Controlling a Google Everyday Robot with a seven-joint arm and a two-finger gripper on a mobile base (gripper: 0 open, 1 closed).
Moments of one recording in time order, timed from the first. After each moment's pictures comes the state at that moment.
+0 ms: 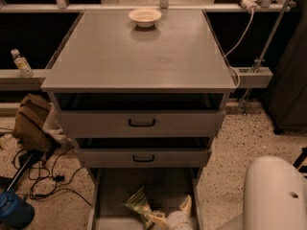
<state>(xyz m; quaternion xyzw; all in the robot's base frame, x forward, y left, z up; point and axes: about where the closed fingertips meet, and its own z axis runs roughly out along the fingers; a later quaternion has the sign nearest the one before) 0.470 -0.068 0.296 -0.16 0.84 0.06 0.51</state>
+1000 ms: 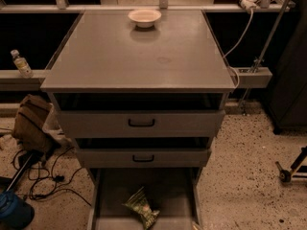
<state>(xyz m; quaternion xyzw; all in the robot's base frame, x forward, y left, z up) 0.350 -0.240 0.438 0.03 0.81 -0.11 0.57</state>
